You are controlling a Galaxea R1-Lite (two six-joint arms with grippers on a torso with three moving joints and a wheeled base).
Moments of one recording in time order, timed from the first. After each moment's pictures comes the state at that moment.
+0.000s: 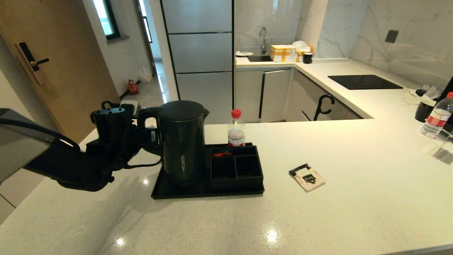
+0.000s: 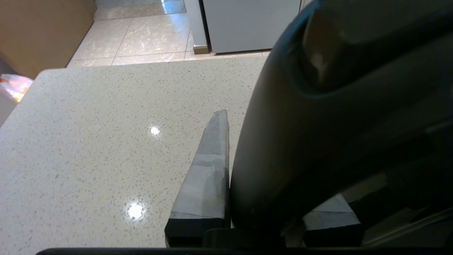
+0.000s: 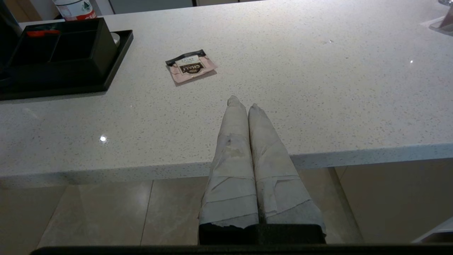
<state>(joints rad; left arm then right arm) -0.15 2.00 -0.95 -0.89 0.21 0.06 0.01 0.00 -0.03 0.07 0.00 0.03</state>
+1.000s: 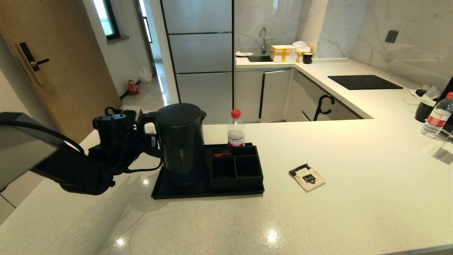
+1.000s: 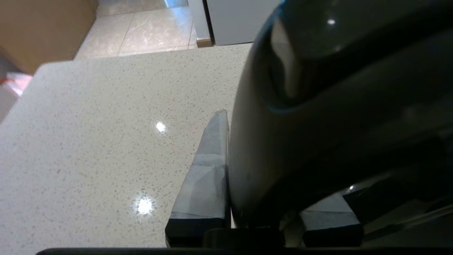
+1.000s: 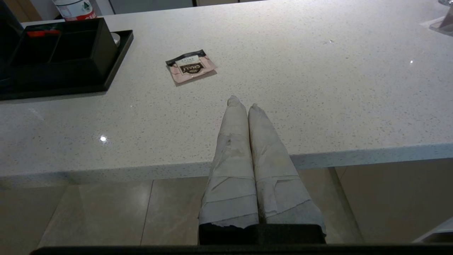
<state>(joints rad) -0.14 2.04 -0.92 -0.92 0.20 0.10 0.01 0.00 -0.03 0.07 0.00 0.03</state>
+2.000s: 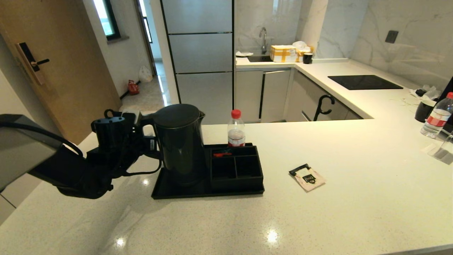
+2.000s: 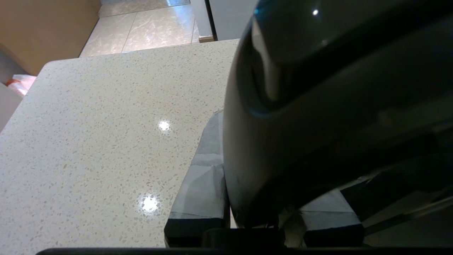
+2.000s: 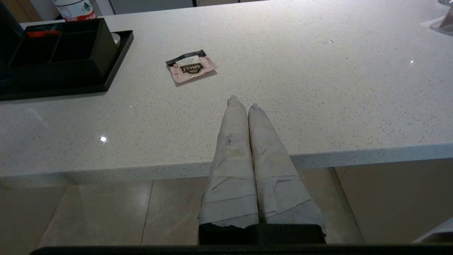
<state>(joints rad) -0.14 2.04 -0.89 -0.93 0.20 0.11 0.01 0.00 -0.03 0.07 0.00 0.03</state>
